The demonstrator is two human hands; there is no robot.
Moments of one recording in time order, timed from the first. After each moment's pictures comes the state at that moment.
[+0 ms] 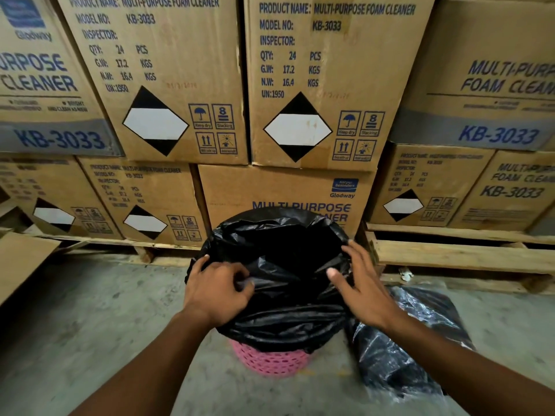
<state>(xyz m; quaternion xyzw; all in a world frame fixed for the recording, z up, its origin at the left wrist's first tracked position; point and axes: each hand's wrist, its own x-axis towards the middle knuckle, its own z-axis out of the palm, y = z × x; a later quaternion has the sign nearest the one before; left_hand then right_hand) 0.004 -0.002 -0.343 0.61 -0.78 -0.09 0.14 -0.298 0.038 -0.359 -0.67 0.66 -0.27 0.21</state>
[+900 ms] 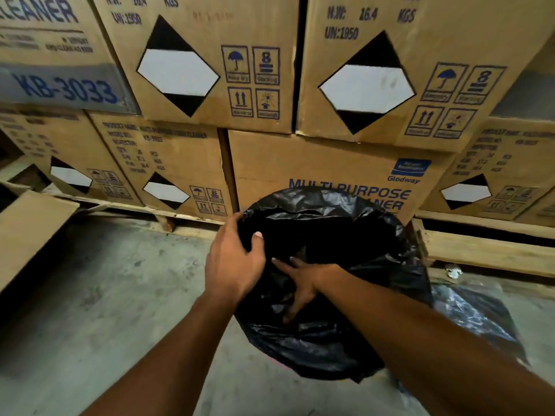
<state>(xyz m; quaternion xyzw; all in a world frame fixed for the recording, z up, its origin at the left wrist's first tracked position) 0.015 -0.042 -0.351 0.69 -0.56 -0.27 0.37 -0.157 -0.100 -0.421 -0.76 0.52 0.29 0.27</state>
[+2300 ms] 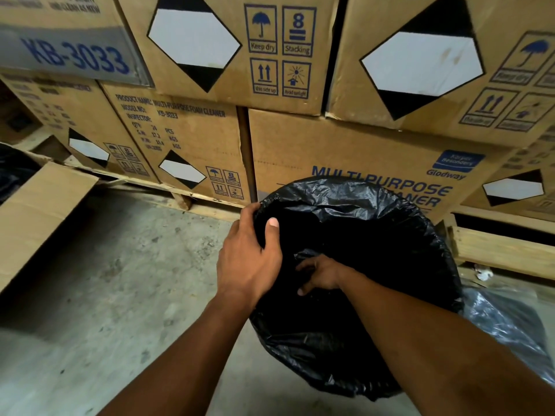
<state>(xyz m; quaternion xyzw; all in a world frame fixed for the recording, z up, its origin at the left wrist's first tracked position) 0.012 -0.037 -0.342 0.71 -0.55 -0.27 0.35 -0.176 -0.130 -0.508 -0.61 0.59 0.08 0.52</state>
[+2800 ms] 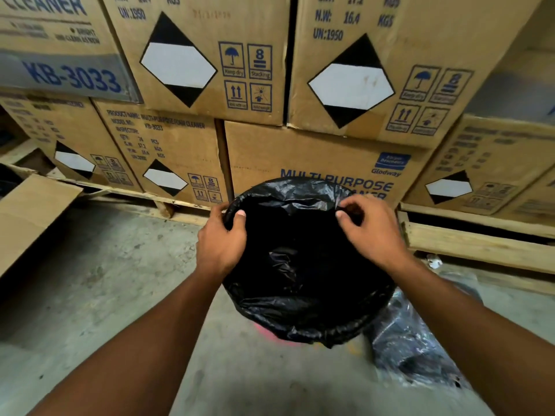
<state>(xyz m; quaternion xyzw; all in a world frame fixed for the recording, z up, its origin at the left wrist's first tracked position) 0.017 -0.036 -0.341 0.72 -0.46 -0.35 0.39 -0.255 -0.052 -0.321 -0.68 0.65 -0.33 0.12</state>
